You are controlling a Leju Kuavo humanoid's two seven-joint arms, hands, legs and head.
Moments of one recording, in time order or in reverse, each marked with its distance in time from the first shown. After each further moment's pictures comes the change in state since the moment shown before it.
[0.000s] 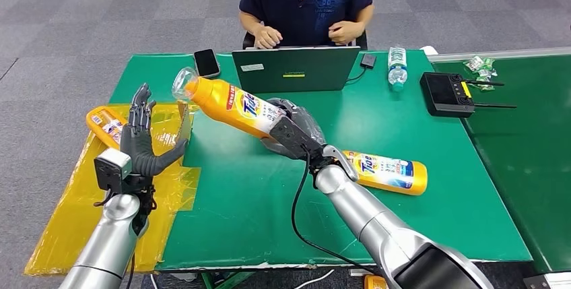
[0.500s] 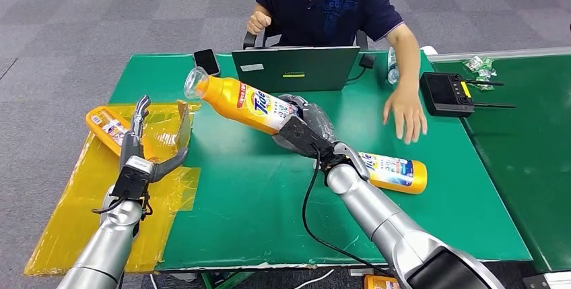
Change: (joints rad) left arm -0.002 0.027 0.000 0.096 -0.193 0.181 0.000; right arm 0.022 -0.066 0.000 -0.100 0.041 -0.008 0.049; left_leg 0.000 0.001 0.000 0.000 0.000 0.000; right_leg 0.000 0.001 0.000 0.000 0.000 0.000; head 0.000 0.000
